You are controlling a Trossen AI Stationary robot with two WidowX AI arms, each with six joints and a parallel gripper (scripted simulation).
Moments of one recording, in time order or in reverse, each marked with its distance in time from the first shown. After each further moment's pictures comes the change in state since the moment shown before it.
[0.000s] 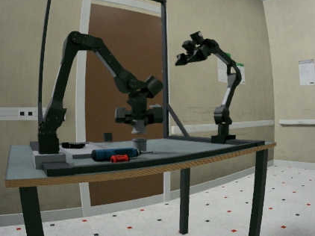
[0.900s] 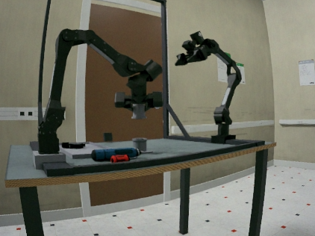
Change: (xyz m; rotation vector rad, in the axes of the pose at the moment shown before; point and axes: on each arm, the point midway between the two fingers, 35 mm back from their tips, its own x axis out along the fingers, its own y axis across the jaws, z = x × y) left arm 0.000 0.000 0.000 0.000 0.000 0.000; right arm -0.031 0.001 0.052 -0.012 -0.007 -0.007
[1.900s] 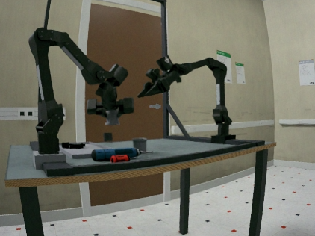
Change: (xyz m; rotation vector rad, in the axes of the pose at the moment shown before) left arm 0.237 -0.061 -0.039 0.071 0.010 -0.113; right arm 0.007 0.112 -0.024 -0.013 0.022 -0.011
